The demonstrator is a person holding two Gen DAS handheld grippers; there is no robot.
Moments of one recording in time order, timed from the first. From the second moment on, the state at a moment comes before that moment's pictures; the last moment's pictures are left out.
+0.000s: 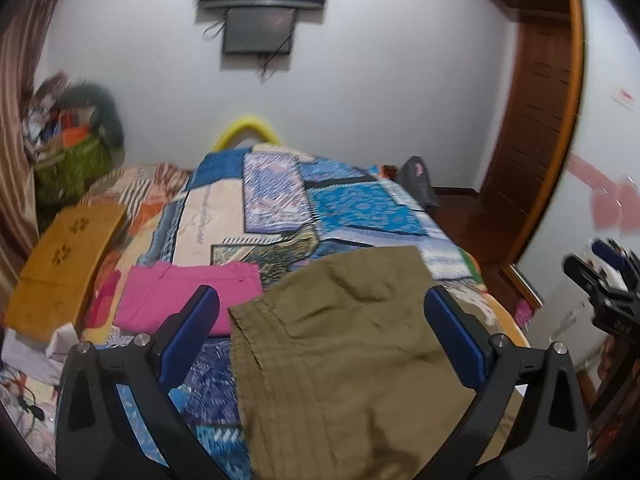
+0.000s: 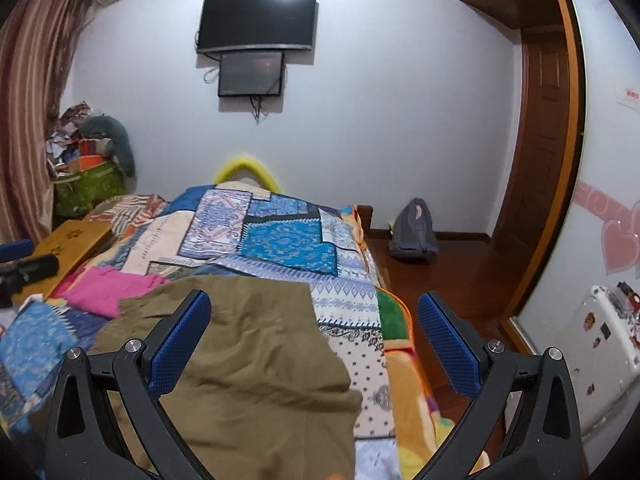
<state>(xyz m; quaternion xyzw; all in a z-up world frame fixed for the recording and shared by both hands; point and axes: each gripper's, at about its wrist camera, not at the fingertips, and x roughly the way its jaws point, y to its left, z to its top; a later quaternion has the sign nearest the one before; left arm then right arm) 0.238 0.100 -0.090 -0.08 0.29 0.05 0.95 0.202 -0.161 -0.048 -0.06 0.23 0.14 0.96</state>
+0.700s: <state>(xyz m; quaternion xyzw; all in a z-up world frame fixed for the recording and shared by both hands) 0.380 0.188 -0.244 -0.02 0.46 0.10 0.88 0.364 -0.139 -0.143 -0.08 0.36 0.17 0.91</state>
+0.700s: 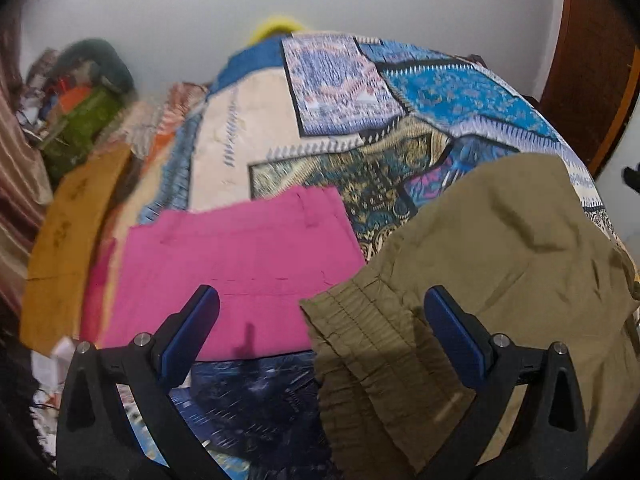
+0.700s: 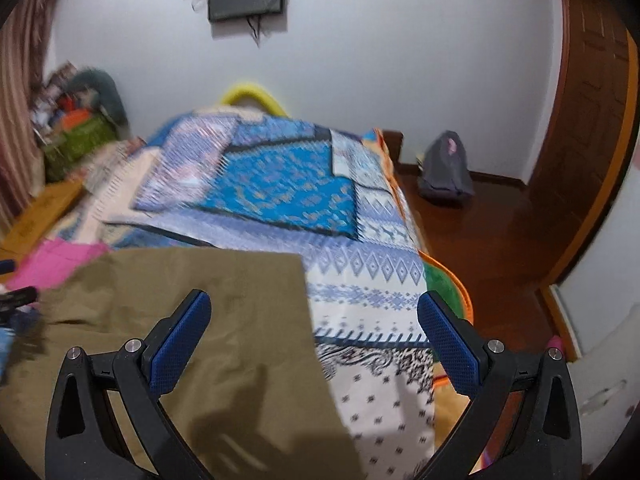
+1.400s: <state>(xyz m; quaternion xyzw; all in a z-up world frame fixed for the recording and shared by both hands) 0.397 0.213 -0.295 -0.09 0.51 0.02 0.86 0.450 -0.097 -0.202 -0.12 0.45 0.26 0.84</state>
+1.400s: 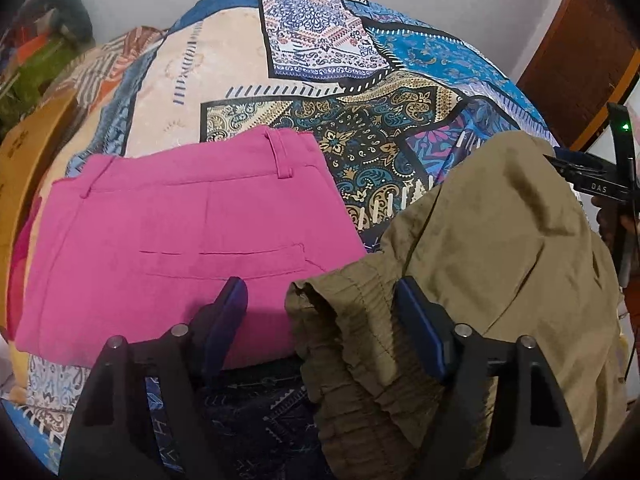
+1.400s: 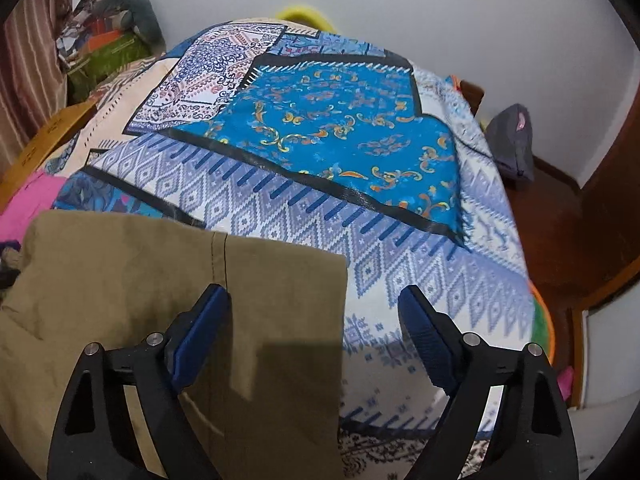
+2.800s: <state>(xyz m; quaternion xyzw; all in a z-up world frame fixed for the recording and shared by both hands) 0.286 0.140 -0.088 0.00 0.37 0.01 0.93 0.312 -0.165 -0.012 -0.04 0.29 0.30 0.91</state>
